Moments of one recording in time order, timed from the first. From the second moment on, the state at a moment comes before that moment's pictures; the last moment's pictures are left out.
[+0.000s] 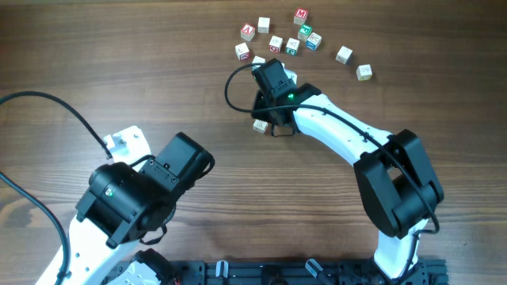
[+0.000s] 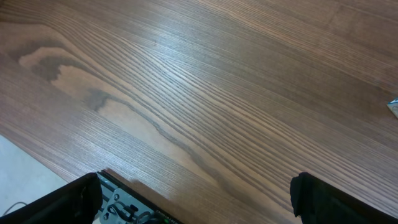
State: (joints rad) left arm -0.66 1.10 1.34 -1.68 -0.55 -1.10; right arm 0.59 2.00 1.38 -0.49 0.03 0.81
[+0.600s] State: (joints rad) left arm -0.66 1.10 1.34 -1.68 -0.55 -1.10; right arm 0.59 2.02 1.38 -0.50 0.06 0.81
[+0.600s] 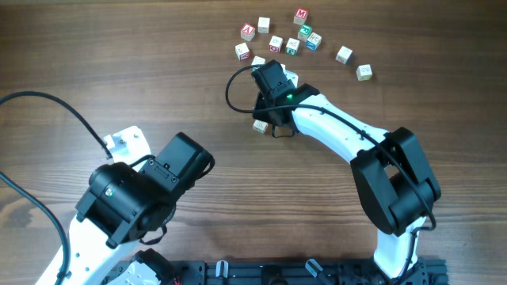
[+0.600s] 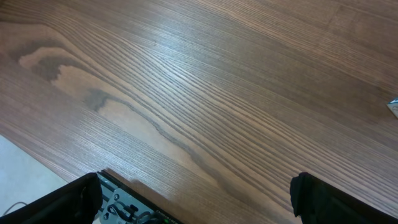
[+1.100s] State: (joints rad) left arm -0.66 1.10 1.34 -1.68 -0.55 -1.10; right arm 0.62 2.02 1.38 -0.44 0.09 0.76
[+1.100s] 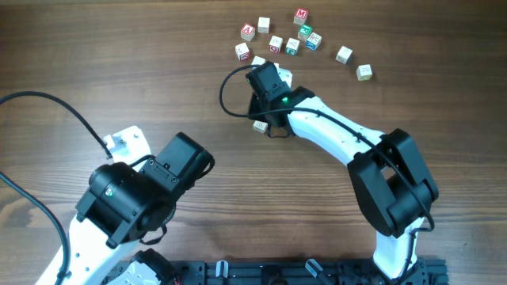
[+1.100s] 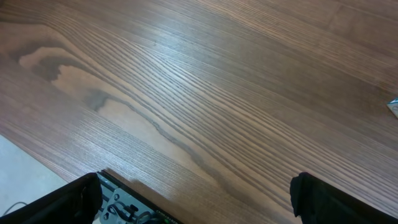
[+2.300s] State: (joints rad) left arm -0.66 1.10 1.34 -1.68 -0.55 -1.10; right arm 0.67 2.05 1.38 -0.43 0.08 0.67
